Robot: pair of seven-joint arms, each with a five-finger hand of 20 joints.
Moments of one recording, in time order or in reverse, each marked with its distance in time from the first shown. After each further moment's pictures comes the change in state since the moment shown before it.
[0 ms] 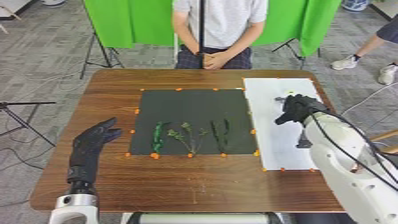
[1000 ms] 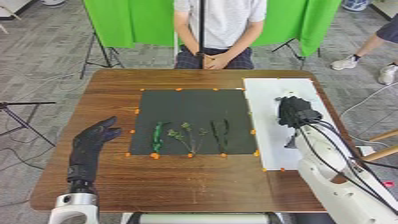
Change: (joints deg) left arm -0.3 0.2 0.0 0.1 0.0 0.0 0.2; right arm -1.5 -0.7 -5.4 6.7 -2.7 24.0 -1.4
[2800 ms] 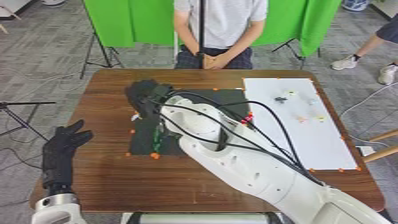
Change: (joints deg) left arm -0.4 3.2 -3.0 4.0 -7.6 10.3 2.7; right arm 33.3 -28.5 -36.5 9.9 0.6 -12.1 -14.5
